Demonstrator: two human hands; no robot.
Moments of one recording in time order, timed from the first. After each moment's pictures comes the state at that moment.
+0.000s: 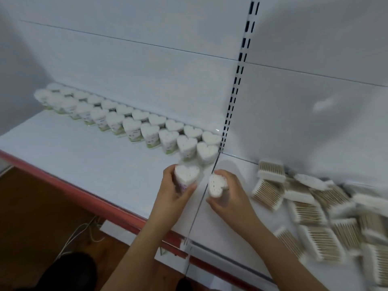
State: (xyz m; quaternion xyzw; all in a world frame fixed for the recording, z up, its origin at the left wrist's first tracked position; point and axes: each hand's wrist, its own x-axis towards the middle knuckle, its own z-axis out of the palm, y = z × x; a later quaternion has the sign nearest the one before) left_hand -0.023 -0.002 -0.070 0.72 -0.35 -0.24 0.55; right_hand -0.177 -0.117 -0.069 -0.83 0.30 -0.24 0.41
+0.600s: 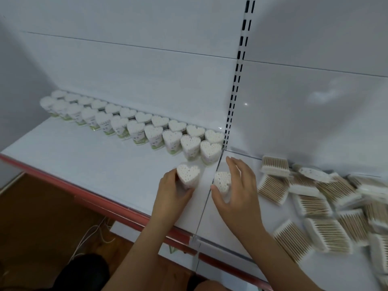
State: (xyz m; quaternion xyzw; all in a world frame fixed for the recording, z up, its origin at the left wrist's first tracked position) left_hand 0.000 0.002 -0.092 0.80 -0.38 -0.16 0.43; right_hand -0.168 -0.089 -0.053 -0.84 0.33 -0.39 0.20
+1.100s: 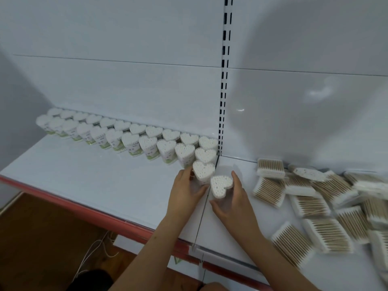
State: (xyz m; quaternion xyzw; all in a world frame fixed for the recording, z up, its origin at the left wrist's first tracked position) left_hand -0.010 -0.049 -0.093 0.78 -0.44 -0.15 0.42; right_hand -0.174 -0.104 -0.101 -0.79 0.41 -0.28 0.36
